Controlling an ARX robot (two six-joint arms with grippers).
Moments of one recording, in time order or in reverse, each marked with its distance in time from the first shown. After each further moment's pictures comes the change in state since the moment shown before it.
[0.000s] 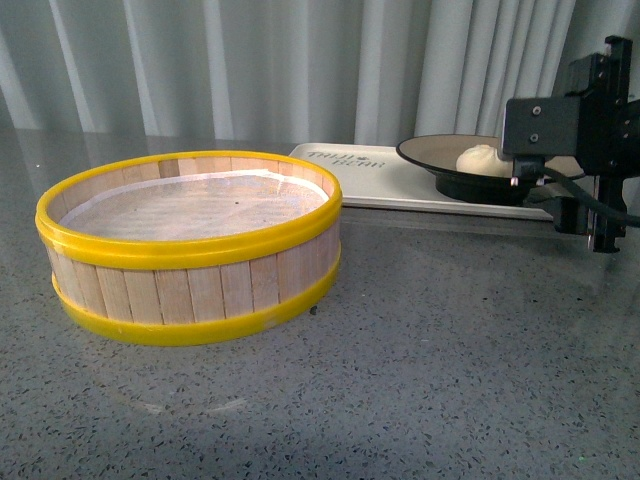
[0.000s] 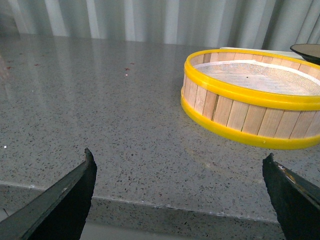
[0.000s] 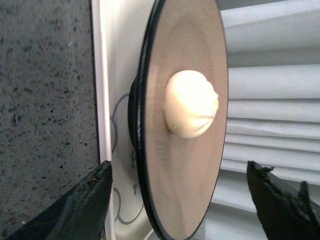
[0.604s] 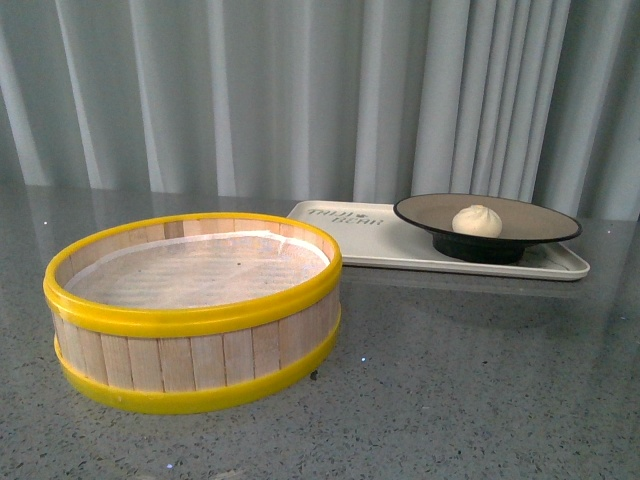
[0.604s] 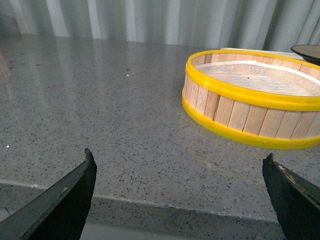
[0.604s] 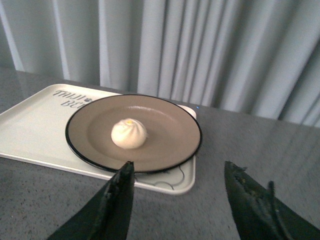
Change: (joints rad) left arm 0.000 0.000 0.000 0.000 0.000 0.000; right arm -0.008 -0.540 -0.532 0.346 0.241 1.368
